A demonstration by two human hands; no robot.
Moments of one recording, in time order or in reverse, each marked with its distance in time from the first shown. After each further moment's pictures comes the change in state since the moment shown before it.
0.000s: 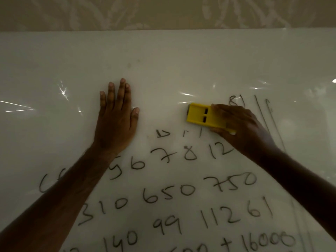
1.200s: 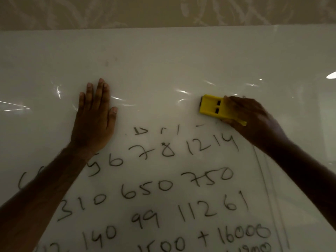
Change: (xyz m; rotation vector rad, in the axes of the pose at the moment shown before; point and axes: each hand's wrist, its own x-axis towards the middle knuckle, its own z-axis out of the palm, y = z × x) left_hand -0.005 0.003 -0.003 -0.043 -0.039 -0.029; right_hand -0.031 0.085 -0.038 -0.070 -0.022 0.048
